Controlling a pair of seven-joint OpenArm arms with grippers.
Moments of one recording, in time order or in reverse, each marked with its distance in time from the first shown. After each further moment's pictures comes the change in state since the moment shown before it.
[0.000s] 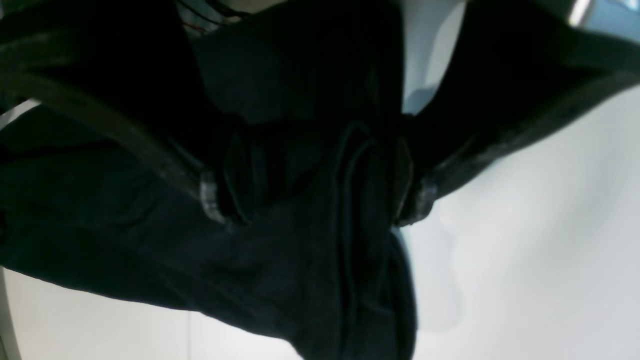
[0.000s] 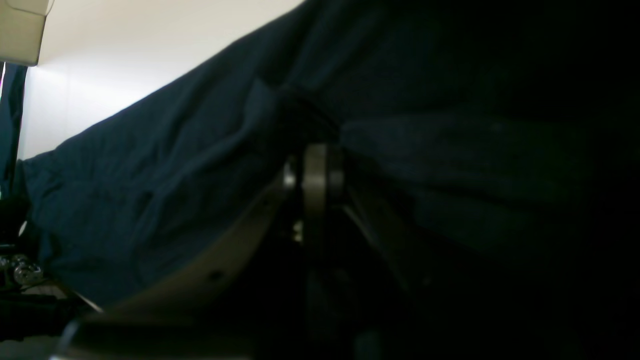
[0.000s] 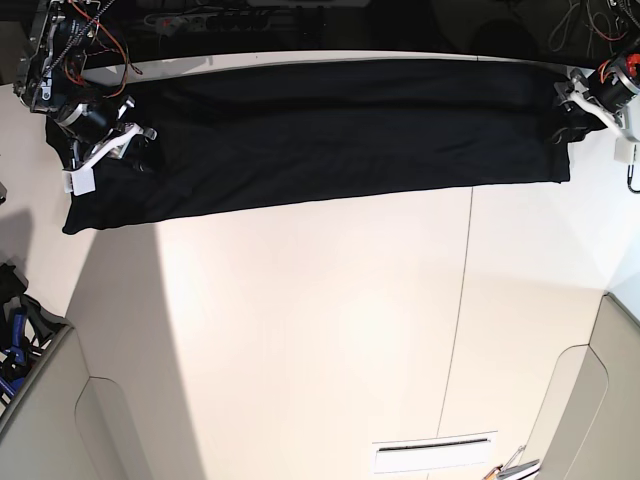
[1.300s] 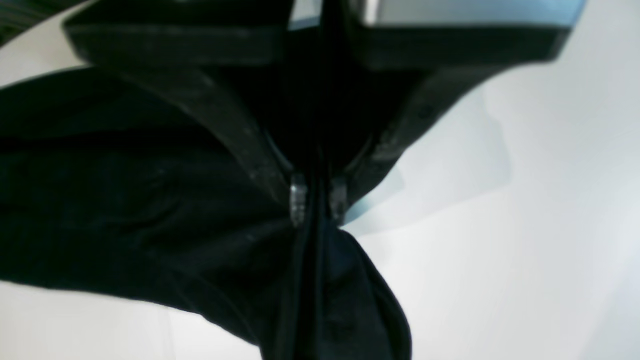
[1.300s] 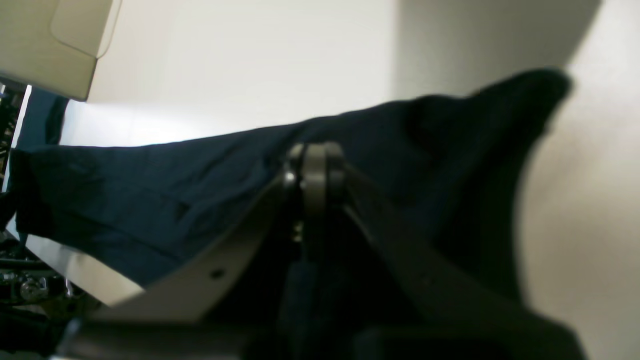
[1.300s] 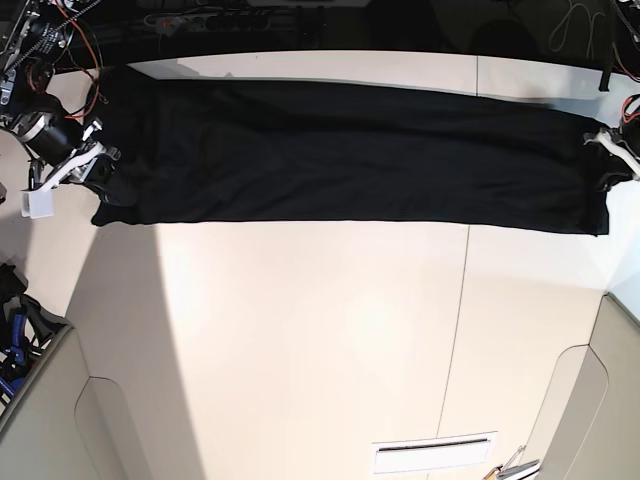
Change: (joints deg) left arm -7.0 -4.0 -5.7 6.7 12.2 0.7 -1.9; right arm 1.6 0.0 8.7 12.2 9.7 0.0 -9.0
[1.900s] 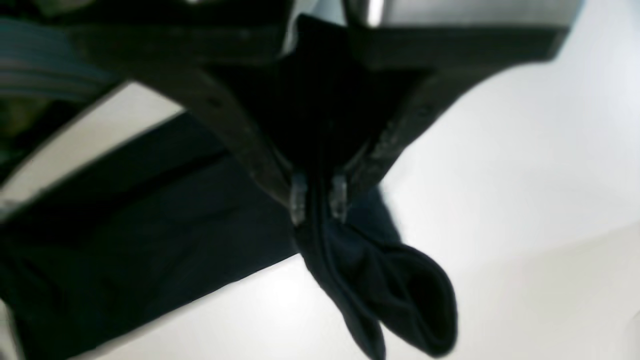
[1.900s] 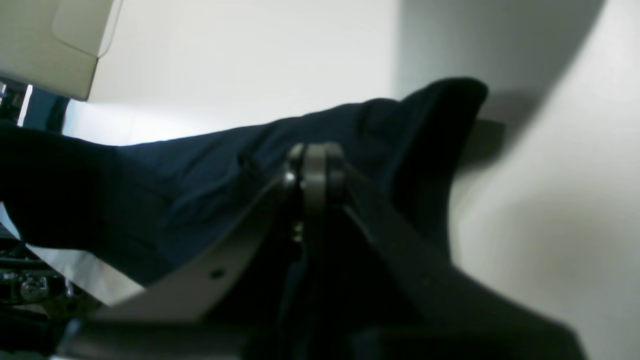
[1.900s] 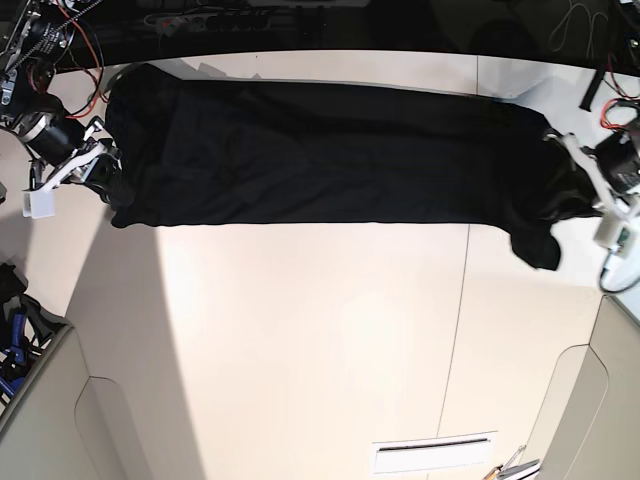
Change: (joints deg) left arm 0.1 0.4 9.6 27.0 -14.0 2.1 15.5; right arm 0.0 -0.1 0.0 0.0 -0.7 0.0 0.0
